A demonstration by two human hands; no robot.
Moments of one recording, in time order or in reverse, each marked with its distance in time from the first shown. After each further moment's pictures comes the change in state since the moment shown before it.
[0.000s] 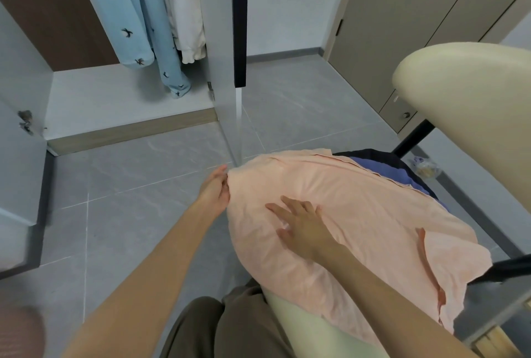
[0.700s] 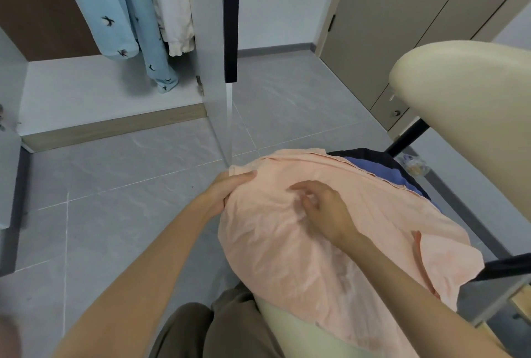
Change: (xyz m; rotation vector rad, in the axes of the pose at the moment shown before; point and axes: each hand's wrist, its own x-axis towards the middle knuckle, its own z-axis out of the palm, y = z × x) left_hand 0.000 -0.003 0.020 0.580 -0.275 -0.115; right_hand 0.001 0.033 -0.040 0.478 0.389 0.046
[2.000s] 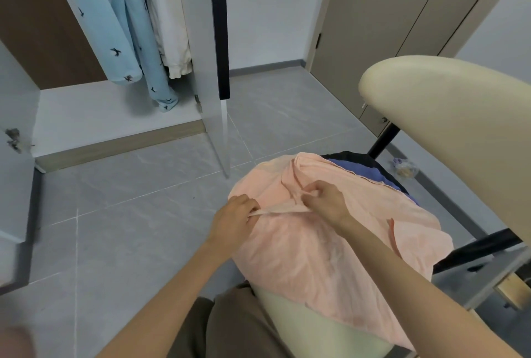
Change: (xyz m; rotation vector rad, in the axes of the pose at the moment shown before) left_hand -0.074 -0.047 0.033 1.277 0.274 0.752; right_hand -0.012 -0.007 -0.030 0.256 0.066 0.421
